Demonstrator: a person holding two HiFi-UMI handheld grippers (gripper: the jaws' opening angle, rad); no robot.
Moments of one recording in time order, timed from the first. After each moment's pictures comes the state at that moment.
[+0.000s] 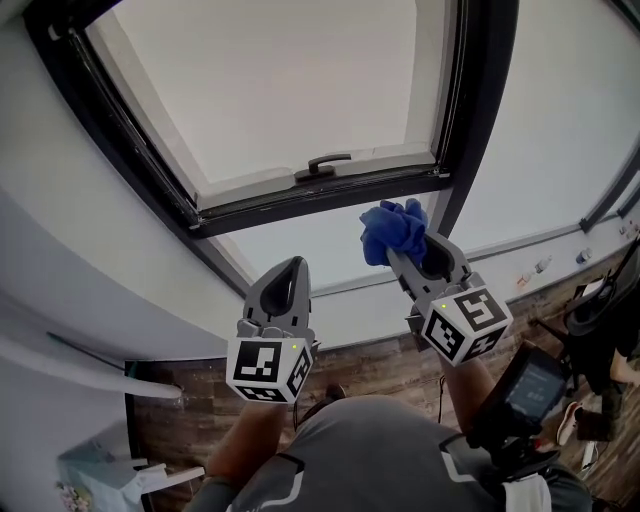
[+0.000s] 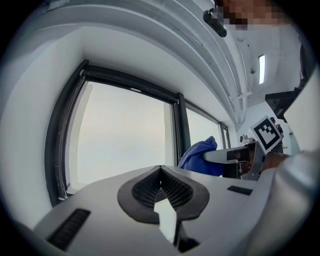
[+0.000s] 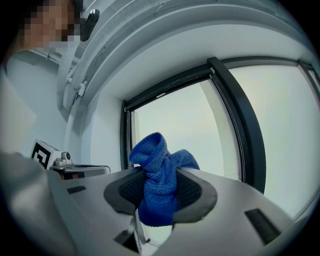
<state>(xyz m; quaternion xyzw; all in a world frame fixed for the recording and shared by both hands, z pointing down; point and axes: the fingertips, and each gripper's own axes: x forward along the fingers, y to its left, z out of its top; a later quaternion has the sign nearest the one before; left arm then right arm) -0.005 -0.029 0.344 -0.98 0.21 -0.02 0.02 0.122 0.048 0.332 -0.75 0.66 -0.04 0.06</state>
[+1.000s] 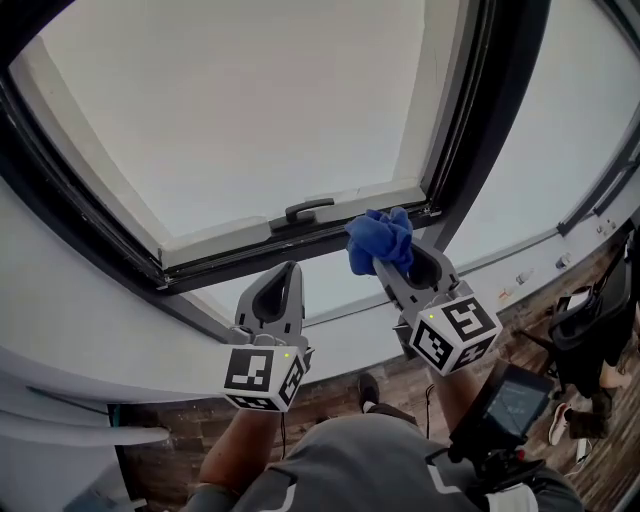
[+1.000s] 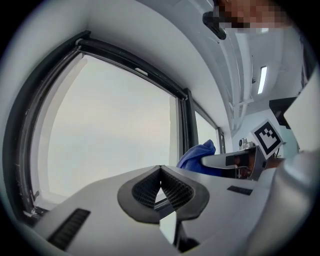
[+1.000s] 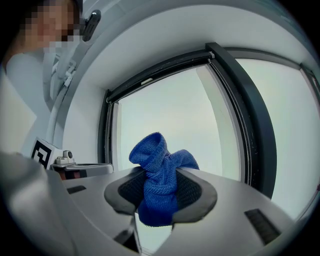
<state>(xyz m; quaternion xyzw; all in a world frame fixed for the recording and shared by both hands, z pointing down) 0.102 -0.146 0.341 -0.99 0.15 0.00 -0.01 0.210 -0.065 0.330 -0.78 0.63 -0.04 0.04</state>
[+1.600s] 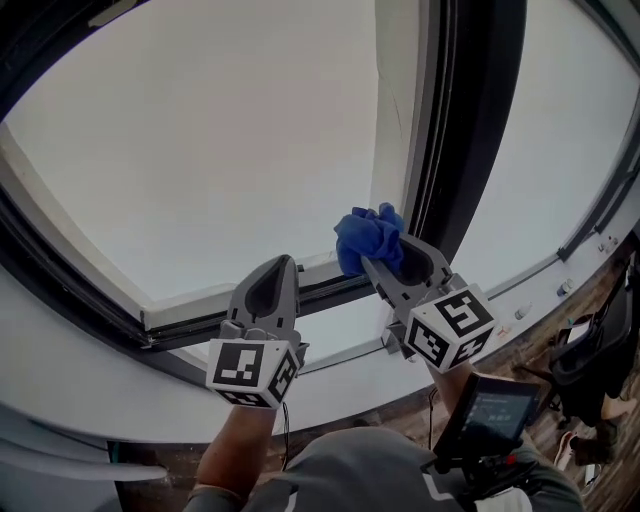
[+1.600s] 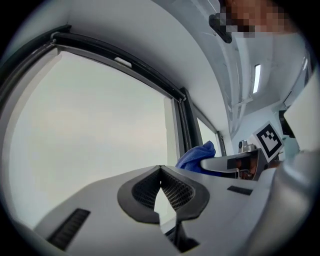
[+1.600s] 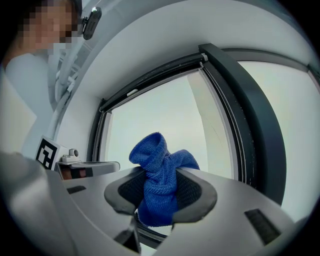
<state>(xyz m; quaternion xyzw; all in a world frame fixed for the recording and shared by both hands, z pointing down) 0.239 -0.176 0.281 -0.99 0.14 0.05 0.02 0.333 -0.097 0.273 -0.76 0.65 0.02 0.05</state>
